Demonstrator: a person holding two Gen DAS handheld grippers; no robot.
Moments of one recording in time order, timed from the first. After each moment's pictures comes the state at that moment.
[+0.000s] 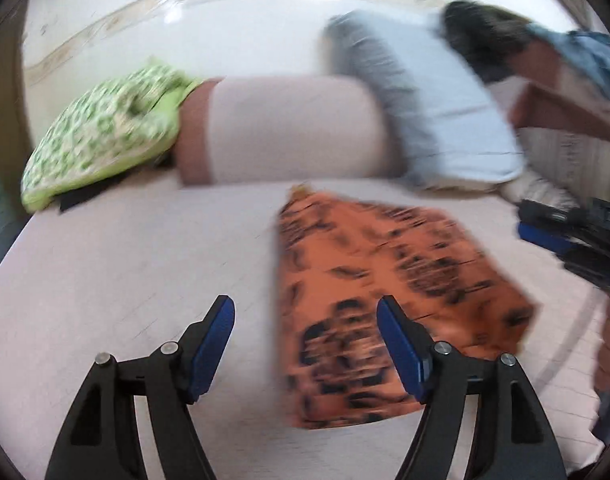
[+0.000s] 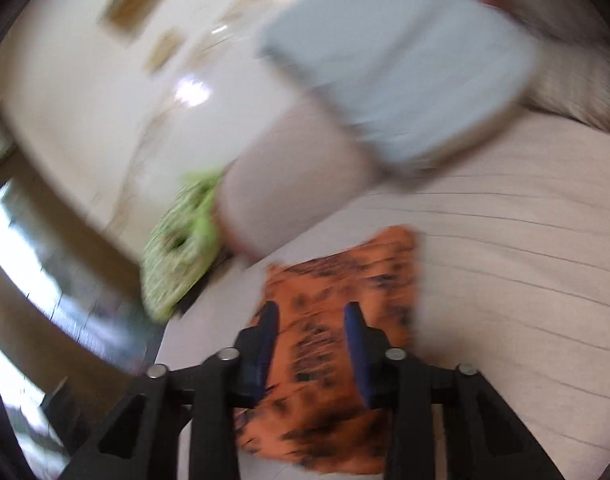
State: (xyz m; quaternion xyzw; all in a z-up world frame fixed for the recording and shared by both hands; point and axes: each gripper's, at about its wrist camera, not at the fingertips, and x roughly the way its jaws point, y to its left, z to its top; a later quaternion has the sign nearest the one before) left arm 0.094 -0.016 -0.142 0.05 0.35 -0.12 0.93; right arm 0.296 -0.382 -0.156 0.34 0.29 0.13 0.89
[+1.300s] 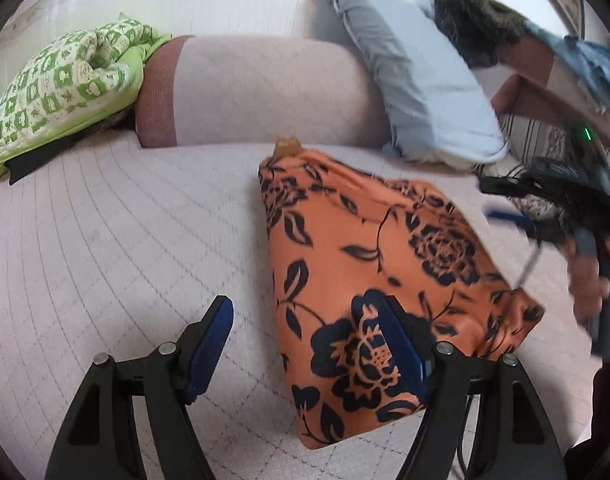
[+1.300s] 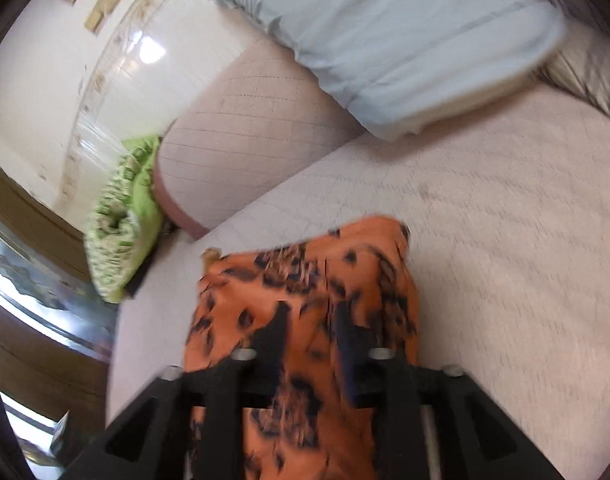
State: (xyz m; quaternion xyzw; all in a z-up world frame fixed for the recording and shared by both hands) left arm 0.117 -0.004 -0.172 0.01 0.39 -0.21 0.90; right arm 0.389 -0.393 -0.195 0.34 0.40 0.07 0.85
